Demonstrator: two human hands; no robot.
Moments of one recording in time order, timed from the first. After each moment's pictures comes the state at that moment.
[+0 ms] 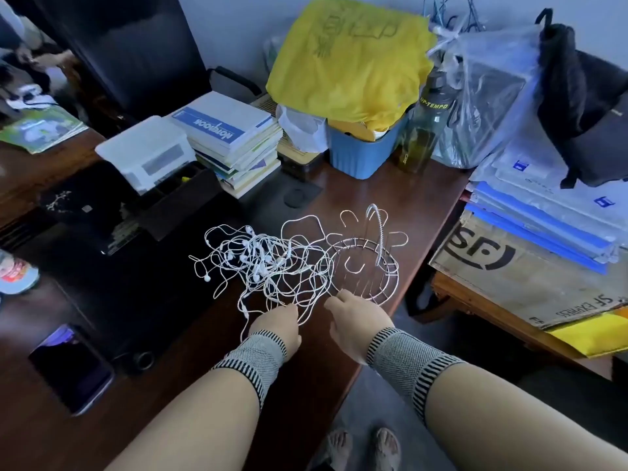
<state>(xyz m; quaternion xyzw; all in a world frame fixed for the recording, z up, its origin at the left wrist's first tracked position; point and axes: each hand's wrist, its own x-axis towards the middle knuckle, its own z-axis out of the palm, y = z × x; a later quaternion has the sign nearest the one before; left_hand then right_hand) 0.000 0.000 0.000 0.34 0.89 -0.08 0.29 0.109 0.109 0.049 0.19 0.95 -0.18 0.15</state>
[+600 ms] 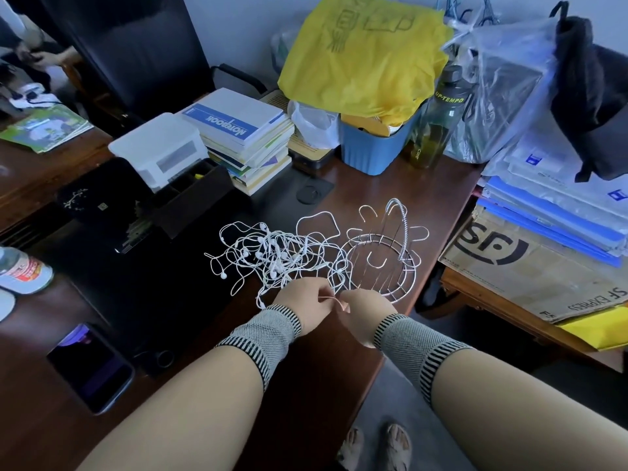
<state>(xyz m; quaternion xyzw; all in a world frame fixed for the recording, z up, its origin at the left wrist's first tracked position) -0.021 0.004 0.033 0.37 0.86 0.19 0.28 0.081 0.100 0.045 0.28 0.91 -0.23 0.20</state>
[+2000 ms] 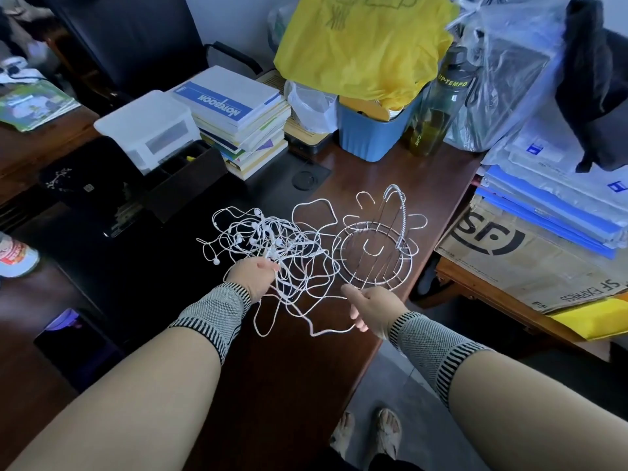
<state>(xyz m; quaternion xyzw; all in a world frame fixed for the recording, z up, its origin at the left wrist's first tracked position) -0.076 -0.029 0.020 0.17 0.89 0.27 0.33 0.106 0.110 0.035 0.39 0.79 -0.43 0.17</state>
